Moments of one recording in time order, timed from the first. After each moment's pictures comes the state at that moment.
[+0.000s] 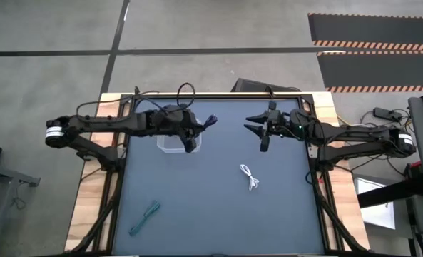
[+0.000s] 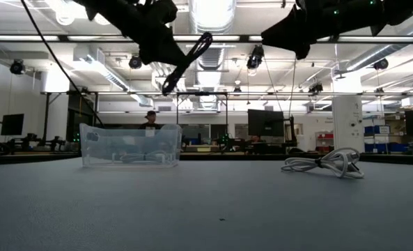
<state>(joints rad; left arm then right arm) 0.19 1.30 0.99 -0.21 -0.09 -0.02 -0.23 0.98 0.58 0.28 0.01 0.01</state>
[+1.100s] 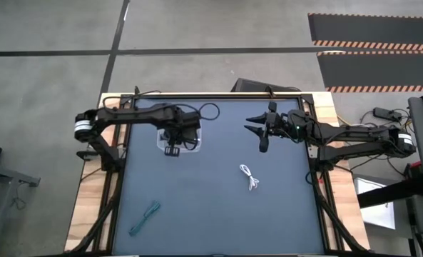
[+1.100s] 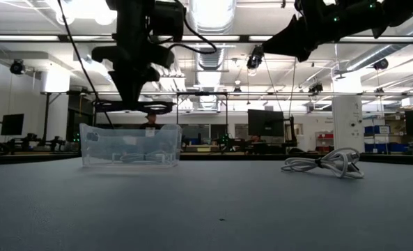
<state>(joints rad) 0.23 1.63 1.36 -1.20 -0.11 0.34 -0.23 0.98 0.58 0.24 0.04 -0.09</state>
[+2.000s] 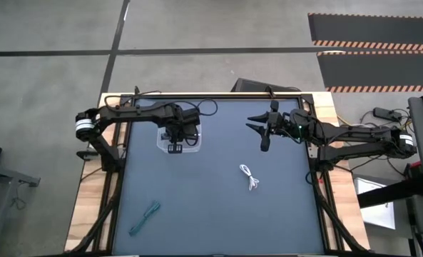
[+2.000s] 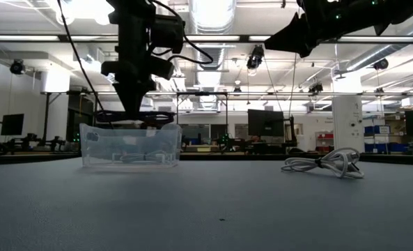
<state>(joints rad) 0.28 1.64 1.30 -1.11 -0.11 0.27 -0.23 0.96 0.58 0.21 0.05 -0.13</state>
